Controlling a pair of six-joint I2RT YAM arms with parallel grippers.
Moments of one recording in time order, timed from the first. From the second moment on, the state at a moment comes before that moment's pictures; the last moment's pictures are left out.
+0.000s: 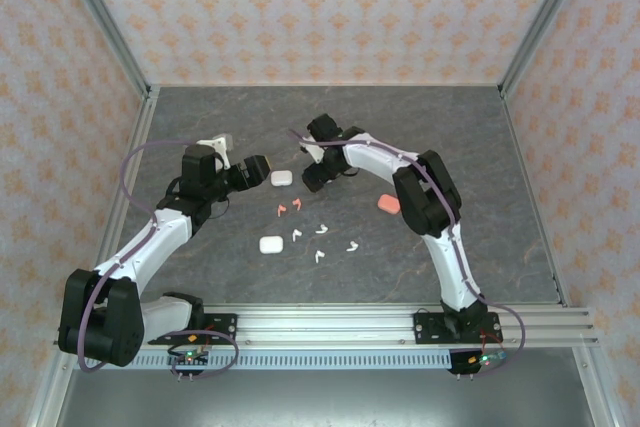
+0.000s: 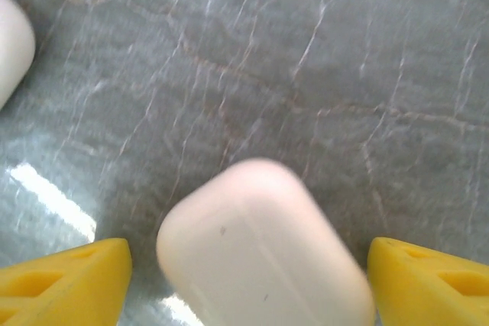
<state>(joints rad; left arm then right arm) -0.14 1.19 0.67 -0.04 0.28 -0.54 0.63 2.24 1.73 -0.70 -0.06 -0.12</state>
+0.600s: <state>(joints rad) -0.14 1.19 0.67 -0.04 0.28 -0.55 0.66 2.19 1.65 -0.65 -0.03 -0.16</state>
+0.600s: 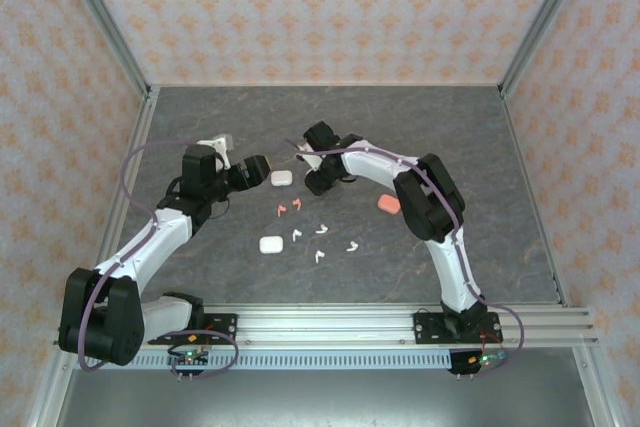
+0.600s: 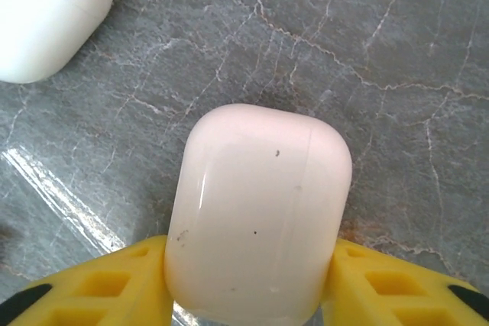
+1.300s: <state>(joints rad) -0.18 1.18 0.77 -0.07 0.67 -0.52 0.70 1.44 1.08 -0.39 -0.03 -0.24</state>
